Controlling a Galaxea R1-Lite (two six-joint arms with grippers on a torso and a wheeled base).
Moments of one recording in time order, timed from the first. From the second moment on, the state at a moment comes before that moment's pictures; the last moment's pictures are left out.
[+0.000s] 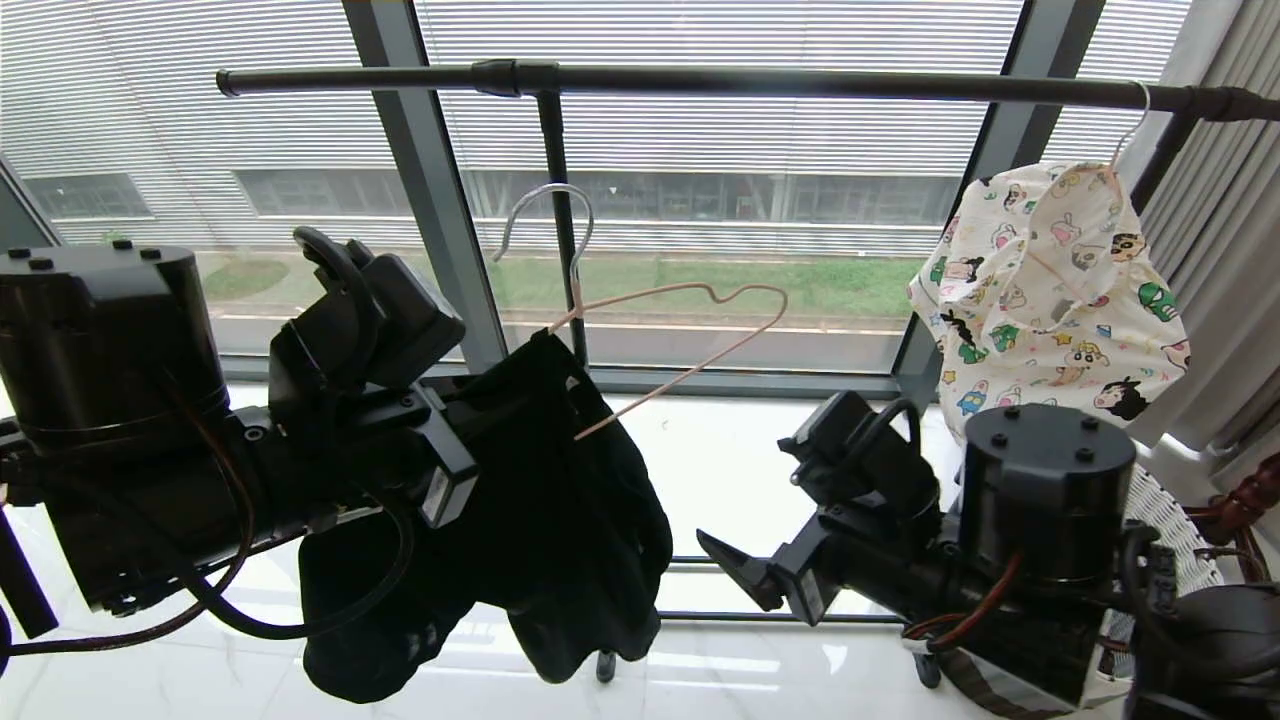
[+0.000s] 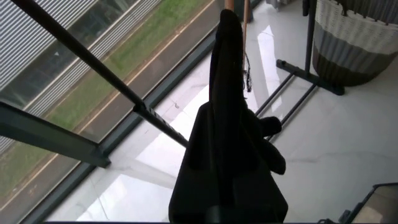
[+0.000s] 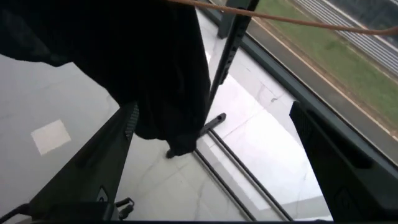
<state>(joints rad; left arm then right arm) -0.47 1.41 -0.73 -0.47 -0.18 0.58 0.94 1.73 -0.66 -0.86 -0.11 -0.18</state>
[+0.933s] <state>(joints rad) -0.60 1.35 -0.71 -0.47 -0.18 0.58 0.96 1.97 -0.78 -0.94 -0.27 -0.17</state>
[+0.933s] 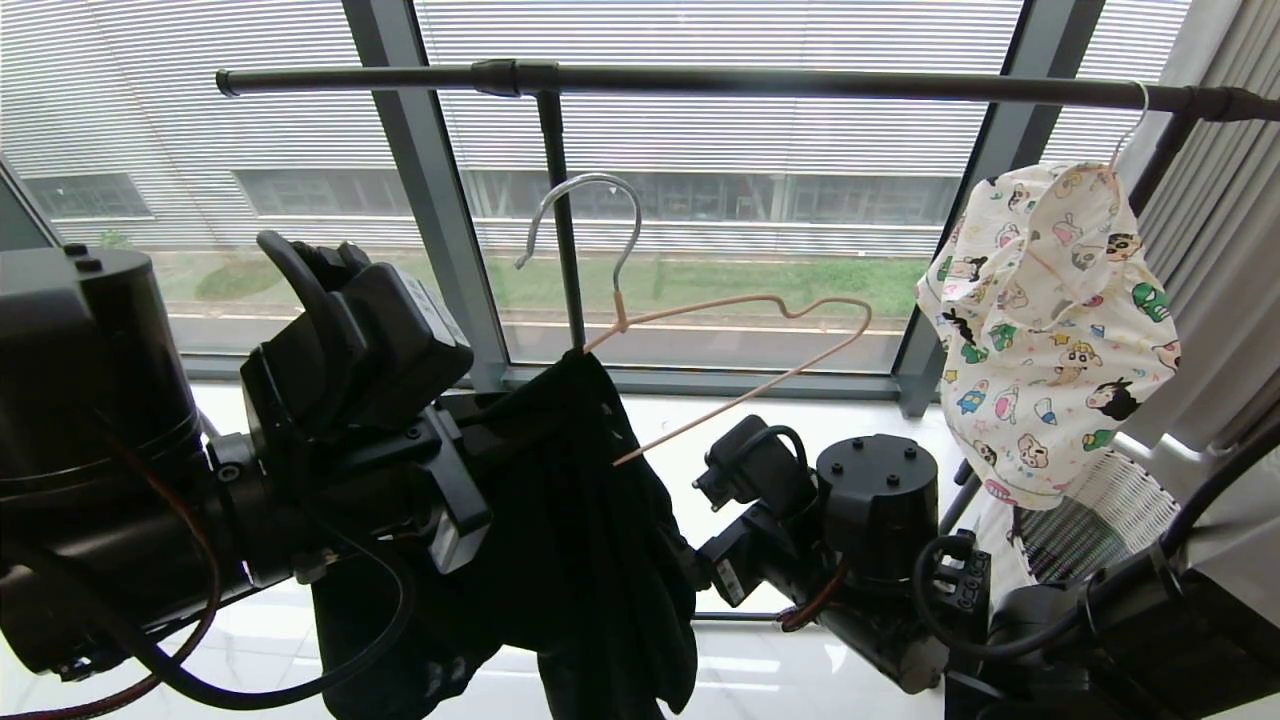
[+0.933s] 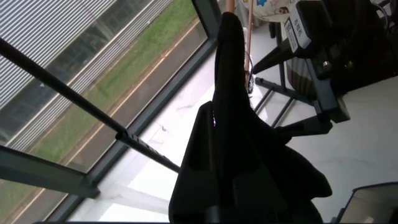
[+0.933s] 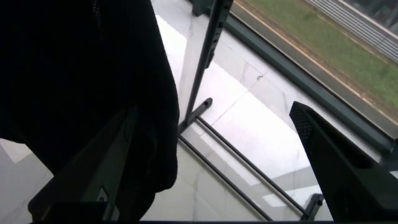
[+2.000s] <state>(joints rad) -0.60 1.35 -0.70 -0.47 -0.09 0.57 0.95 1.97 -0.82 -0.94 -0.47 -0.09</state>
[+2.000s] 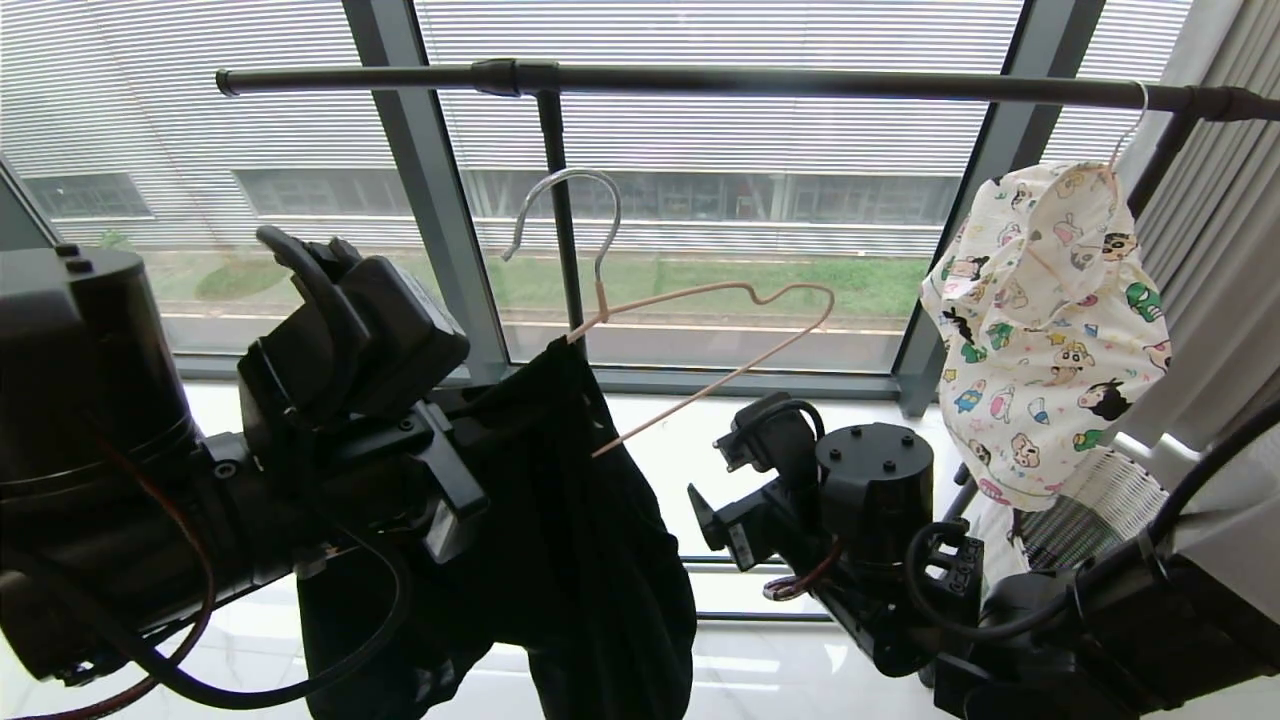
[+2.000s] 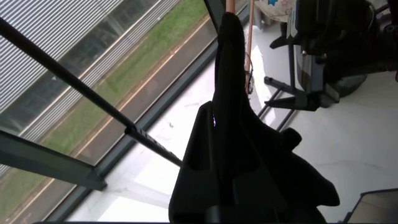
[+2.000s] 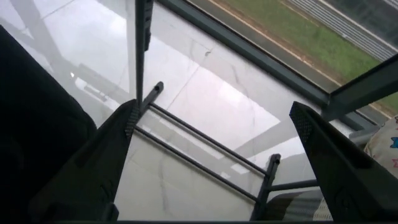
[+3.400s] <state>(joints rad) -0.66 1.36 -0.68 -0.47 -0.07 0.57 1.02 1.96 -0.87 -0.94 -0.47 -0.04</state>
